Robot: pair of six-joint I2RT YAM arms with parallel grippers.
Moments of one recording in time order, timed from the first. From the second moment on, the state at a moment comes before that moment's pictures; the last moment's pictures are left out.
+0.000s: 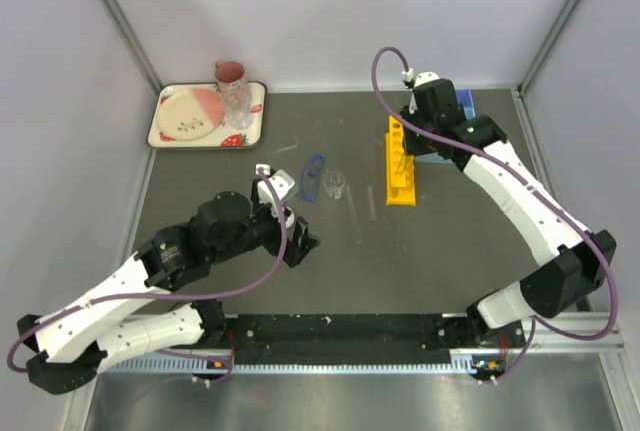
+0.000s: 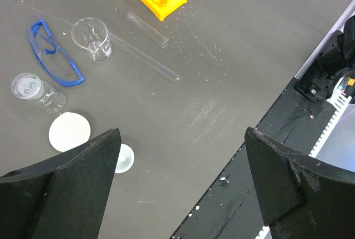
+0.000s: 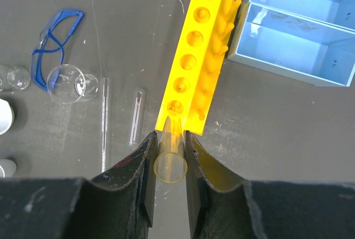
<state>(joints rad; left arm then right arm) -1.00 0.78 1.00 -0.63 -0.07 -0.21 0.50 1.46 1.53 -0.80 0.20 0.19</state>
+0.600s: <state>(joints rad) -1.00 0.78 1.00 -0.63 -0.07 -0.21 0.50 1.52 1.52 -0.80 0.22 0.19</state>
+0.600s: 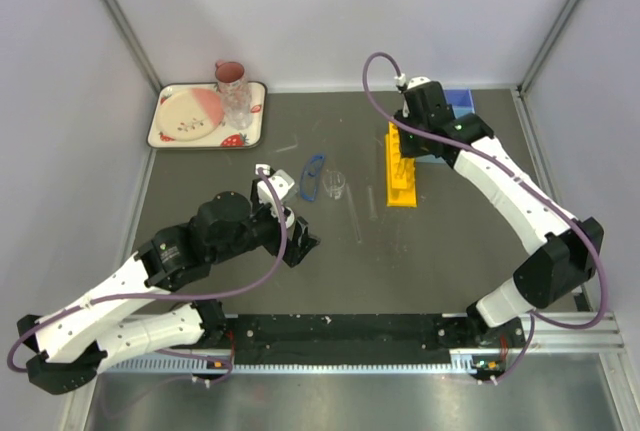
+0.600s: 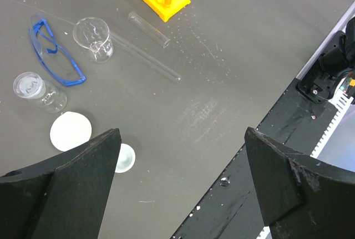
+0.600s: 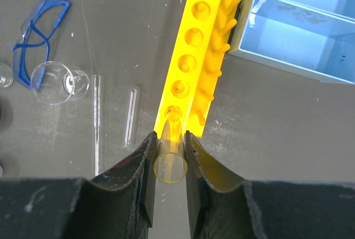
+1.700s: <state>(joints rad) -1.00 0.77 0.97 -0.63 -0.07 -0.21 0.54 1.52 1.35 -0.73 0.25 0.22</state>
